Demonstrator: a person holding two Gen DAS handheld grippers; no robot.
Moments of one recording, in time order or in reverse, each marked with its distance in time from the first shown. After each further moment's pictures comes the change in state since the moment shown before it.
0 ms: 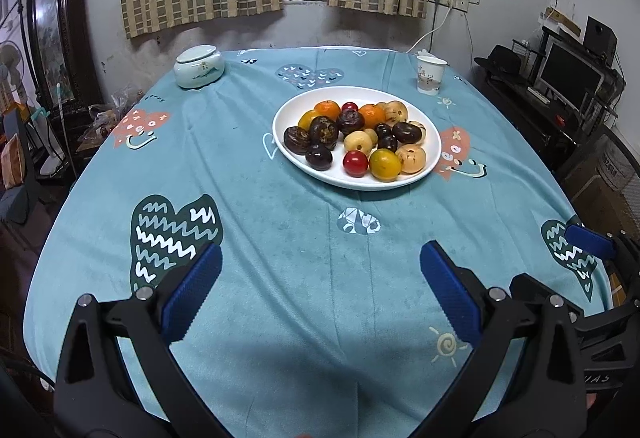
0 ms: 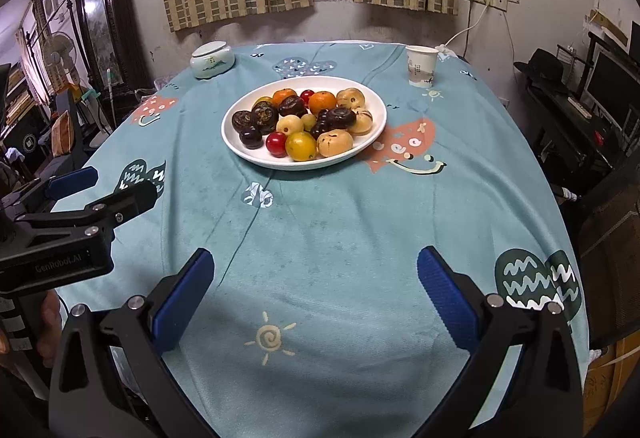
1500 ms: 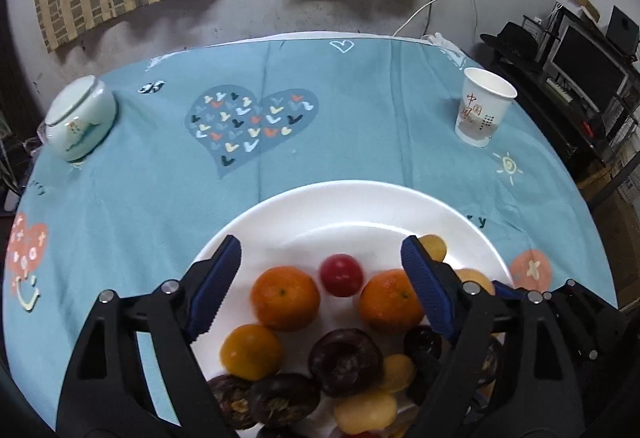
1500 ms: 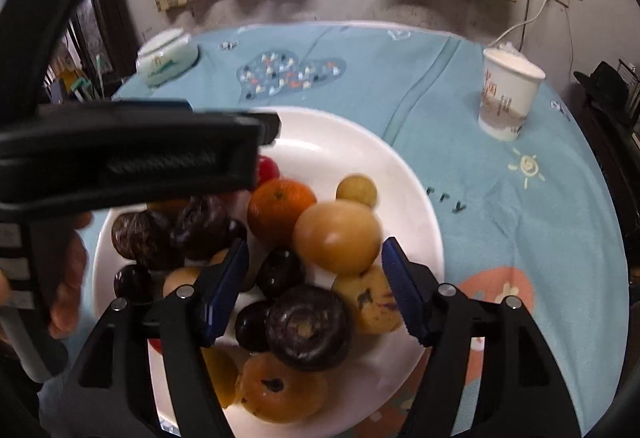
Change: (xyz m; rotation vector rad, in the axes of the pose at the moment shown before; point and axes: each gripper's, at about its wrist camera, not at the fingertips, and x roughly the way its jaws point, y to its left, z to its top) left arm 0.268 -0.029 0.201 0.074 0.140 -0.076; right arm 0.236 -0.043 0.161 -0.063 0.106 0.064
